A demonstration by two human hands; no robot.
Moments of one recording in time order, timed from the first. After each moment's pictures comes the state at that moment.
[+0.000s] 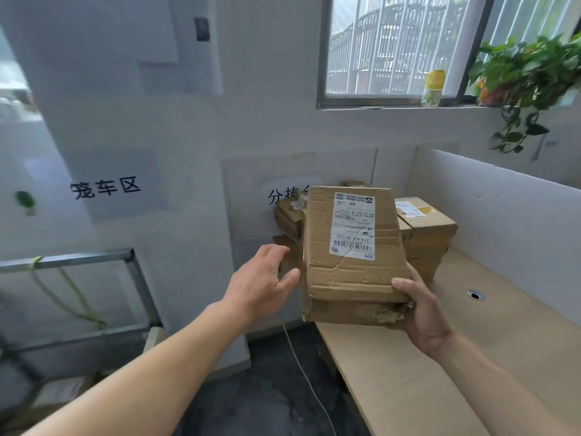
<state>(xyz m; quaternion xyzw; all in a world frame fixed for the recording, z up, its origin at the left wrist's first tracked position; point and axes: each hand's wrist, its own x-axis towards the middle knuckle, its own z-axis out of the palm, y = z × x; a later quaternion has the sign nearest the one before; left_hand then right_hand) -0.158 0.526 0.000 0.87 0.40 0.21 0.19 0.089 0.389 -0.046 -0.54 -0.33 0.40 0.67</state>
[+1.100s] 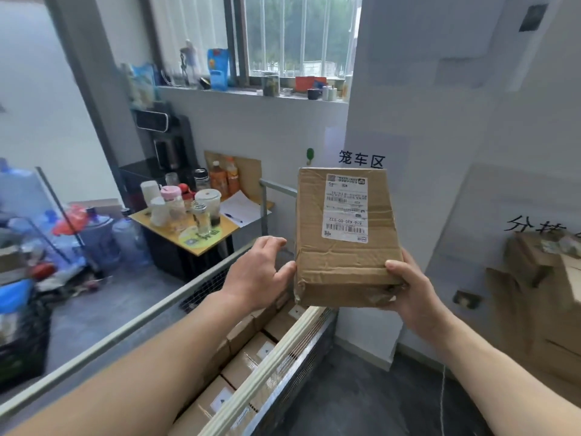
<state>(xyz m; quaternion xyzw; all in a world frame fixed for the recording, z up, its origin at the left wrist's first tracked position) -0.433 0.397 -0.008 0.60 0.75 0.27 0.07 -0.172 0.500 -0.038 -0.34 -0.55 0.65 0.40</state>
